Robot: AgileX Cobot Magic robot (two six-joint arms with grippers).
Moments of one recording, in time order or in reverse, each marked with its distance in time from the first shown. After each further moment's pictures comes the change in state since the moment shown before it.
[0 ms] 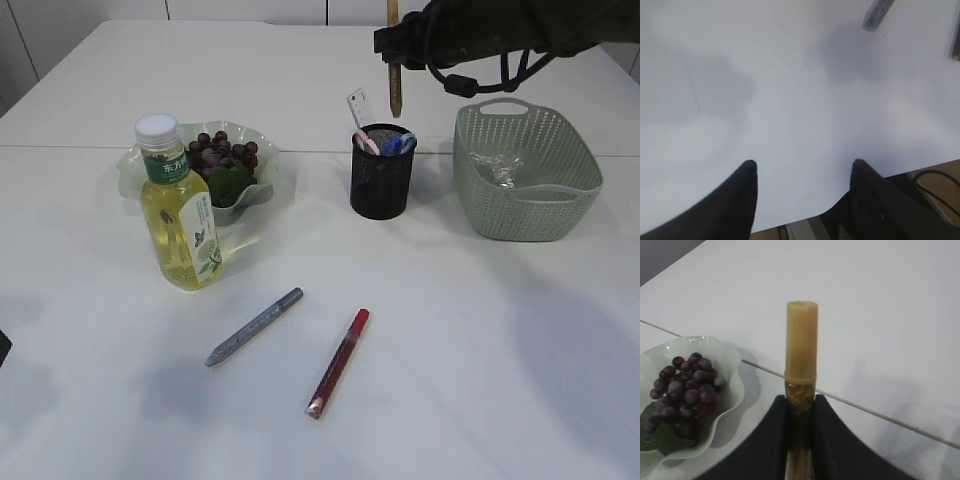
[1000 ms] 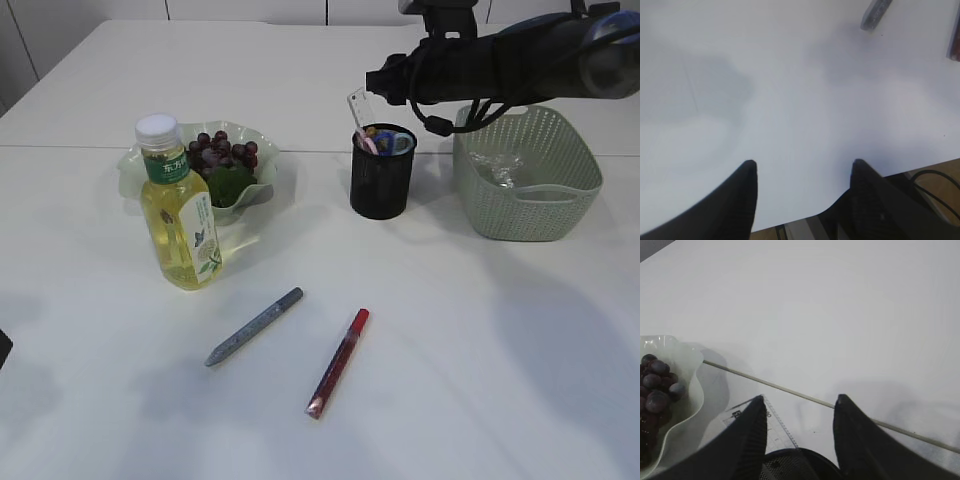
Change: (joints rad) left arm 0.000 0.000 0.000 -0.003 0.000 0.000; right arm 0.000 0.149 -0.037 0.406 -0.095 -0.397
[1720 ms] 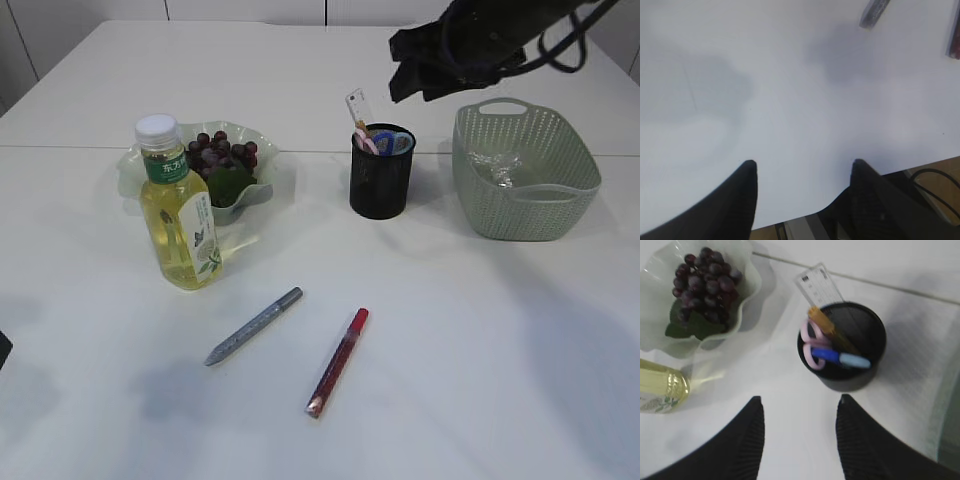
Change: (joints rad) left arm 0.000 0.000 0.000 0.000 0.004 0.000; right arm 0.000 -0.271 -0.006 -0.968 0.602 1.066
